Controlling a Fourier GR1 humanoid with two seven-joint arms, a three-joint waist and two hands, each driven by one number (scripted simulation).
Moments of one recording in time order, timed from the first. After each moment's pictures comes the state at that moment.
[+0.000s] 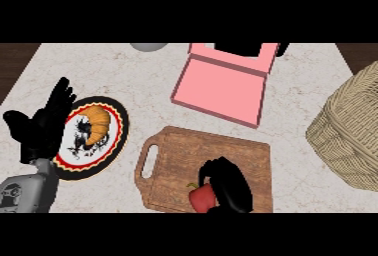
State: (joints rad) left arm -0.20 0.22 0.14 -1.48 -0.02 0.06 0.16; right arm -0.04 -0.02 0.60 -1.37 1.05 -0.16 0.20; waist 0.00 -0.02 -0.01
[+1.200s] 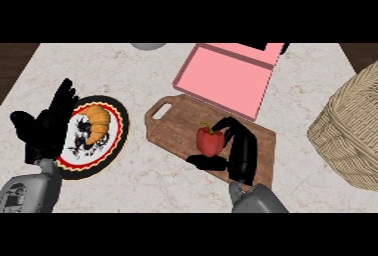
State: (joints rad) left arm -0.20 0.21 0.14 -1.46 -0.03 0.07 0.15; right arm -0.26 -0.01 0.53 -1.35 0.60 -0.87 0.45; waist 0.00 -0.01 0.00
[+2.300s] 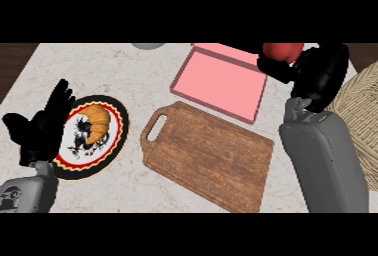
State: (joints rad) left arm -0.19 0.21 0.15 -1.49 -0.03 0.05 0.16; right arm -0.67 -0.11 0.05 -1.51 0.99 -0.57 0.95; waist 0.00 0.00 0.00
